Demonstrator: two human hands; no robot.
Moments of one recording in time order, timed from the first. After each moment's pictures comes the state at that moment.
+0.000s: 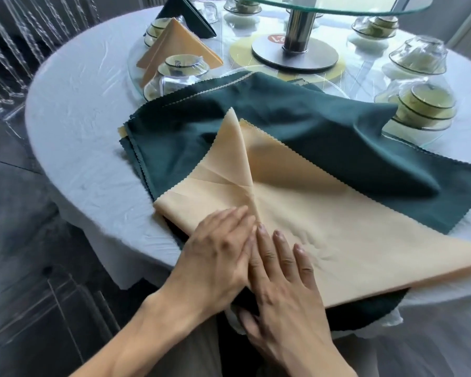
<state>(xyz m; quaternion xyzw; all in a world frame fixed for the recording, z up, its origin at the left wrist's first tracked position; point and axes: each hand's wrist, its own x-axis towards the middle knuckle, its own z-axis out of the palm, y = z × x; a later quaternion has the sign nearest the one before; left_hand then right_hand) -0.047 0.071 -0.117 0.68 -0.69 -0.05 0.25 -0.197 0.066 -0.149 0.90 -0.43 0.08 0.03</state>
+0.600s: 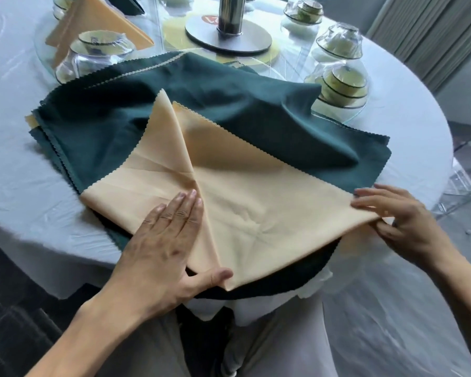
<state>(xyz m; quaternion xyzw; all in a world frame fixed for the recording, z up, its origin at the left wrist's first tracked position) -0.050 0.076 -0.142 0.64 -0.76 0.00 0.06 -0.431 -0.052 -0.096 0.84 -0.51 0.17 -0.09</state>
